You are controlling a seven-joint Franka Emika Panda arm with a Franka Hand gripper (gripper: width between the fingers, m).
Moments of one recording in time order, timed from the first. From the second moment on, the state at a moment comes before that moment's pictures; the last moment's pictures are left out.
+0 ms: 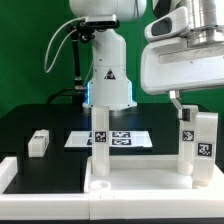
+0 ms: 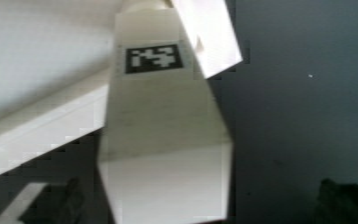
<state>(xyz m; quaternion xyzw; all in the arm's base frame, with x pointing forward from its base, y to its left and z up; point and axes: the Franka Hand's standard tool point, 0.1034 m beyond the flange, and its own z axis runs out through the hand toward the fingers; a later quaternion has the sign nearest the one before) 0.650 0.116 0.138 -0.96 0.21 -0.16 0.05</state>
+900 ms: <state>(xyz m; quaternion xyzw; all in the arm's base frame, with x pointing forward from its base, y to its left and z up) 0.644 0.115 0.124 -0.97 0.24 -0.03 0.05</state>
